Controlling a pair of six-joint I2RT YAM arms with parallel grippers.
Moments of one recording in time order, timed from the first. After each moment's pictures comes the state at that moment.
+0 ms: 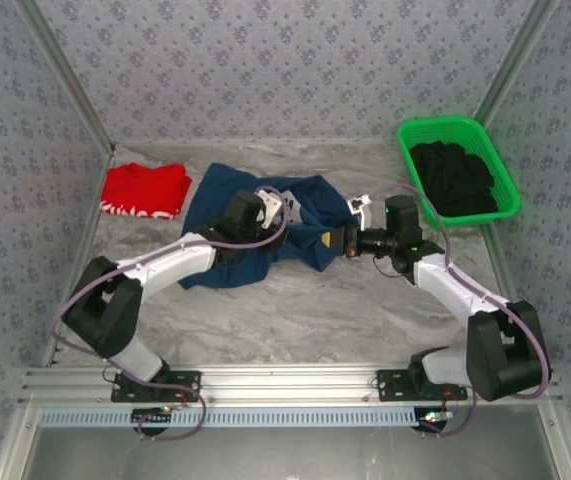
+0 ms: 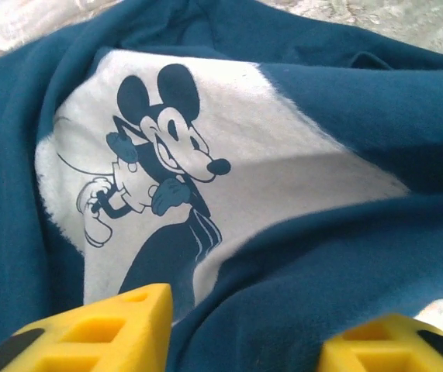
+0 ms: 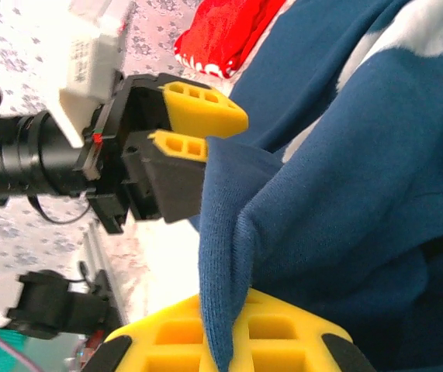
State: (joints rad) left arm -0.69 1.56 1.01 -0.14 0.01 -0.09; right arm 0.27 1.30 0.71 0.04 -0.88 0.42
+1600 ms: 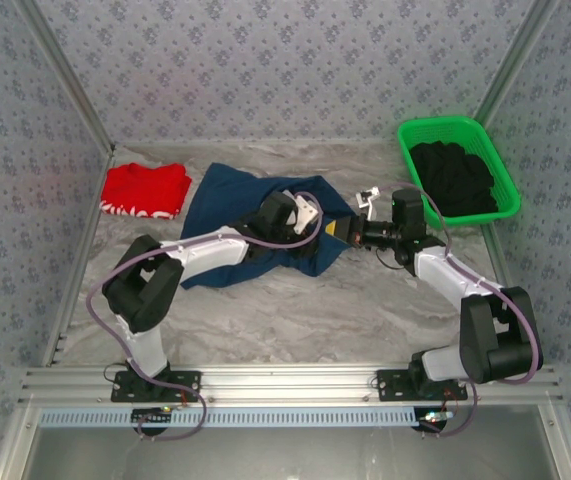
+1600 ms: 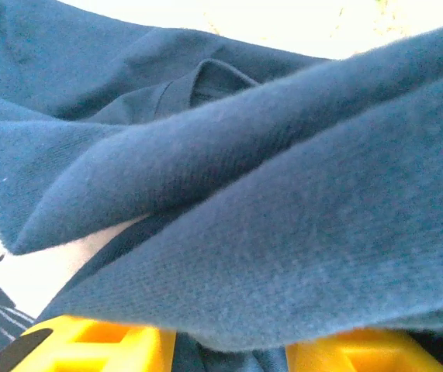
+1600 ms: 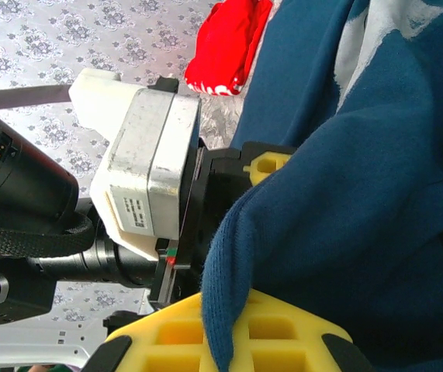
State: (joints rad) left arm -0.77 1.83 1.19 -0.07 0.24 -0.08; right arm 0.20 1.38 0.74 0.13 -0.96 0.70
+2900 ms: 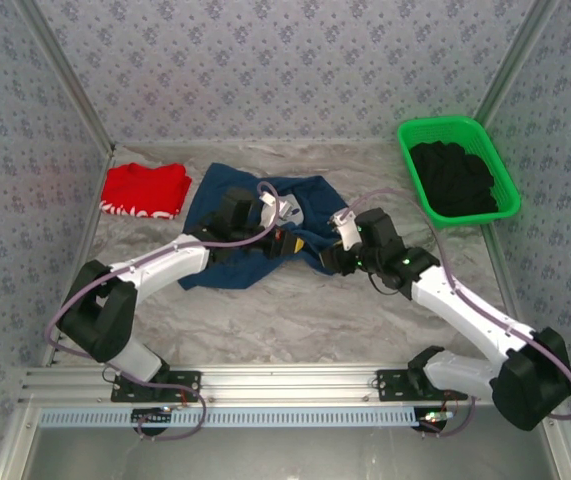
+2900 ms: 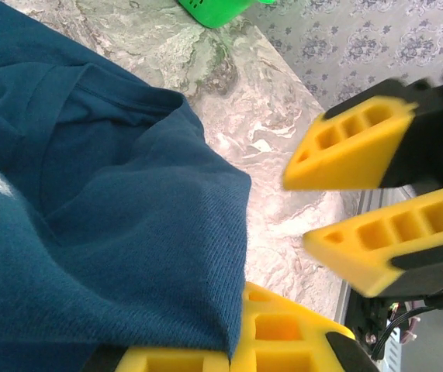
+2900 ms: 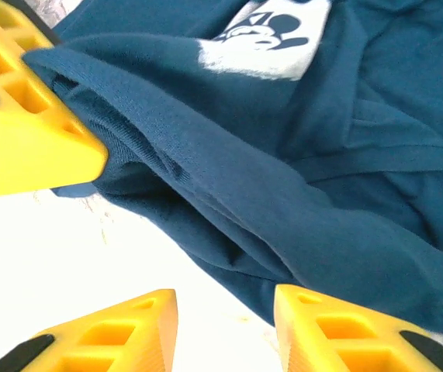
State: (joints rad) left arm -0.64 1.55 0.99 -0.03 0.68 -0.34; right arm 0.58 1.15 0.81 -0.38 -0.17 0.07
